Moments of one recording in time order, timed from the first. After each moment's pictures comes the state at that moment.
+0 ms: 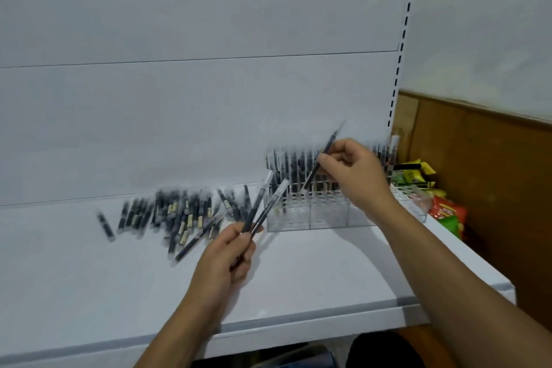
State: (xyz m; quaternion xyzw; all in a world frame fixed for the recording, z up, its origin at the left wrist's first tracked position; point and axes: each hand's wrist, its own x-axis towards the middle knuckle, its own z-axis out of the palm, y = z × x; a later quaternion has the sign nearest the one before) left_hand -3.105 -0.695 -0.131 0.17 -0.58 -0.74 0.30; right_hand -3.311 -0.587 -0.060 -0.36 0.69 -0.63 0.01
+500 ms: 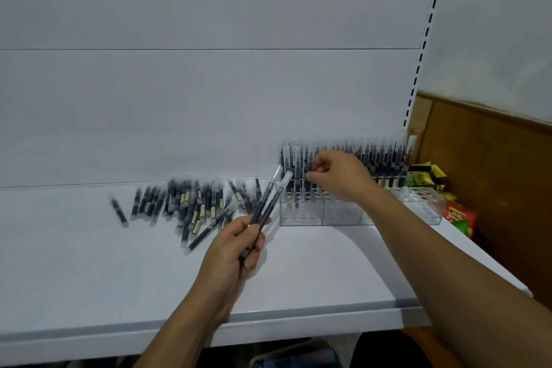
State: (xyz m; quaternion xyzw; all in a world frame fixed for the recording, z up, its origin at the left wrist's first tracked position) left_hand -3.100 -0.703 -0.133 0.16 -0.56 -0.75 0.31; right_hand -3.319 -0.630 -0.065 -0.43 0.84 -0.32 -0.01
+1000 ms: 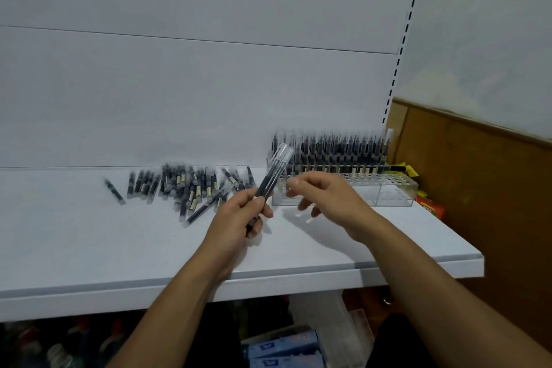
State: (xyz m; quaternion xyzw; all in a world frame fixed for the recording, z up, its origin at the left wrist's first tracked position) left_hand -3.096 -0.698 -0.134 0.12 -0.63 -0.70 0.31; right_hand -3.228 -0.574 -0.087 -0.42 0.74 -0.50 0.17
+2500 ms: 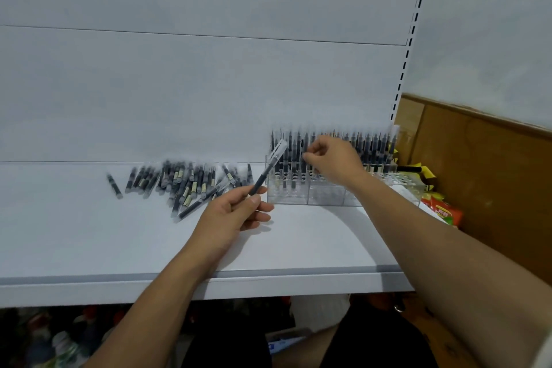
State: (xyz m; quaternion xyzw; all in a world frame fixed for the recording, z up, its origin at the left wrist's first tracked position) left_hand -3.101 -0.691 -0.135 0.16 -0.67 -0.65 0.31; right_hand -3.322 -0.613 -0.079 -0.42 0.83 -0.37 -0.03
